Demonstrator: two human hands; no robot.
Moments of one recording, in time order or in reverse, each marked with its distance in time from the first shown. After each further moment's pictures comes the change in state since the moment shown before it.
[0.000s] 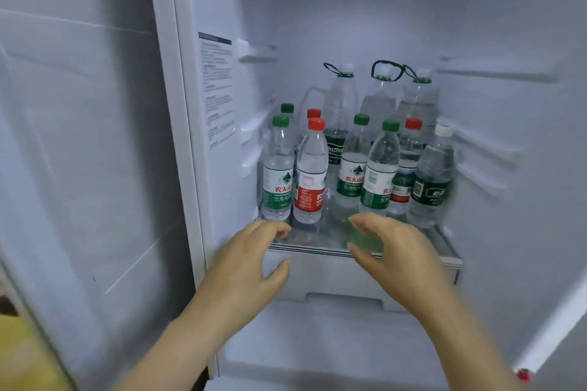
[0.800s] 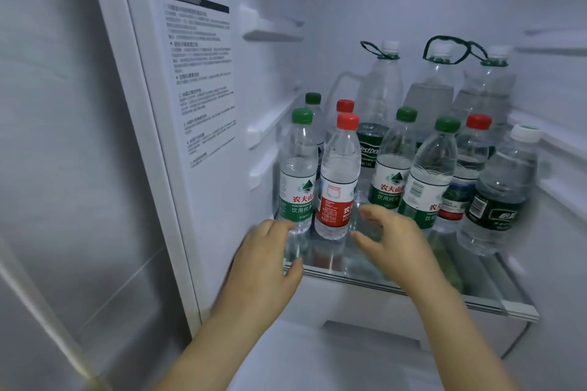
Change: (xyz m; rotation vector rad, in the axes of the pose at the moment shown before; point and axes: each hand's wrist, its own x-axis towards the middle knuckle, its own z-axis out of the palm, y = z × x) left_hand 0.065 -0.041 0.046 0.146 0.067 -0.163; right_hand 0.111 0.041 0.073 0.141 -0.087 0.039
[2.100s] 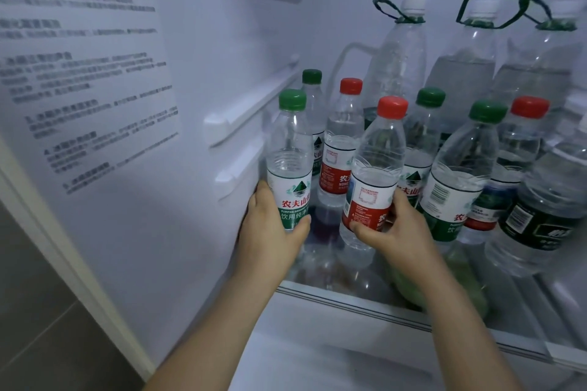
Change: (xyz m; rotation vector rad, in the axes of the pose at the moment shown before) left_hand 0.088 -0.022 0.065 -0.225 0.224 -0.271; right_hand 0.059 0.042 0.030 0.534 -0.008 0.089
